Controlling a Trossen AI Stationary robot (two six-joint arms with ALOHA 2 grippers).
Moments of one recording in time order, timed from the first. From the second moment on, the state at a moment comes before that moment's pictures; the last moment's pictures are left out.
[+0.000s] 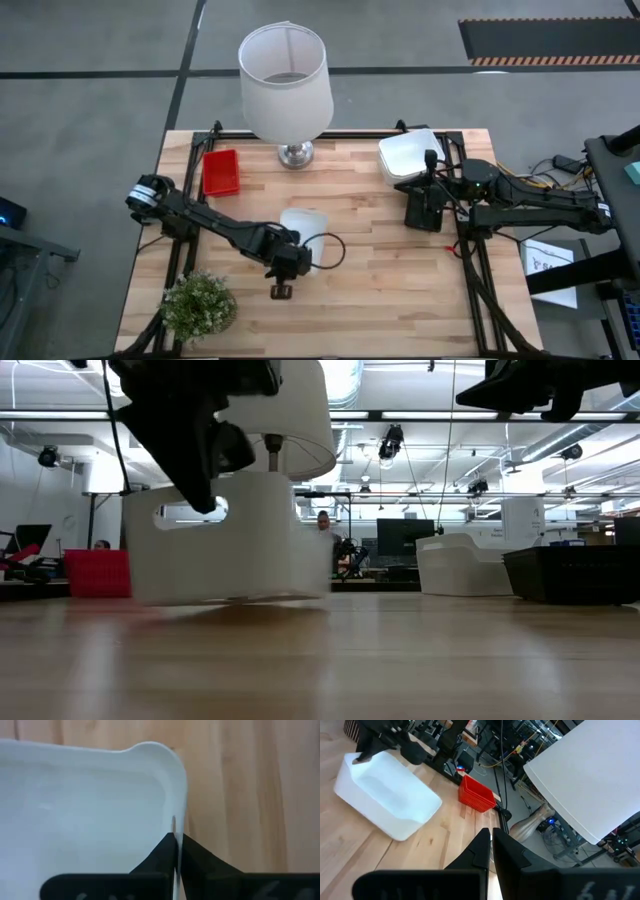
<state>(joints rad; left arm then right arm) -0.35 1.69 1.24 -0.69 0.02 -0.30 -0.19 0.61 0.53 -0.10 -0.09 -0.69</state>
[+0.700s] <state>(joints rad) -0.30 1.69 1.23 -0.78 -0.12 0.14 -0.19 0.61 0.53 -0.10 -0.09 -0.65</state>
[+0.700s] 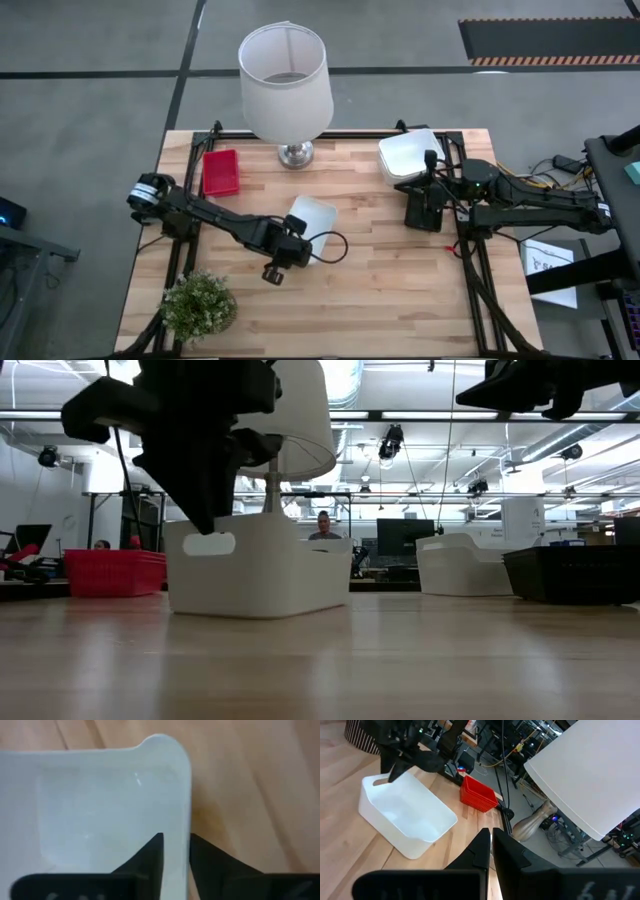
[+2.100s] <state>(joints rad) -0.31 1.31 0.95 -0.24 -0.76 0.21 -0.17 1.60 0.95 -0.04 -0.42 -0.57</state>
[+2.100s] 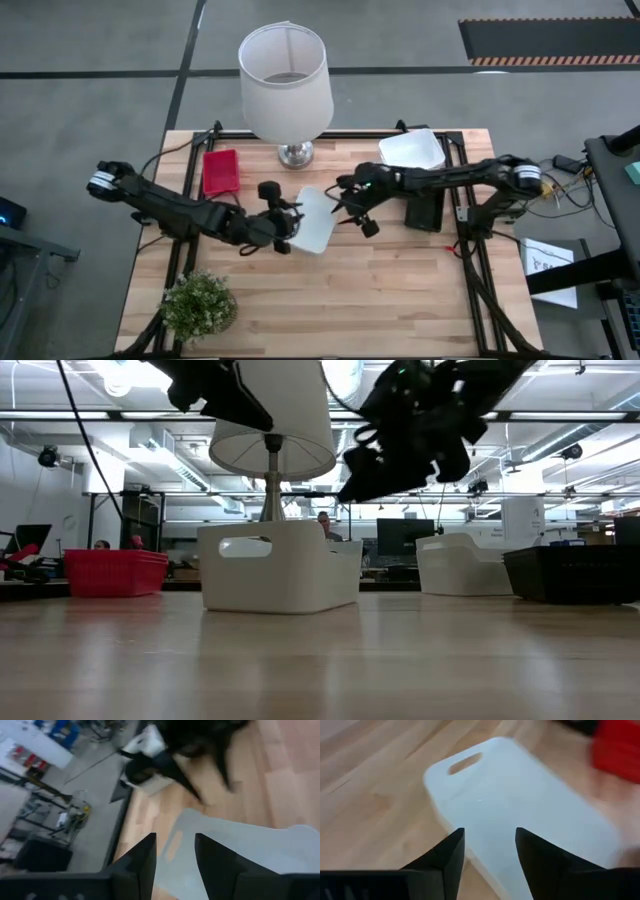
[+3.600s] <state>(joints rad) -0.31 1.20 0.86 -0.10 -0.81 0.23 -0.13 1.81 1.28 -0.55 -0.35 -0.85</state>
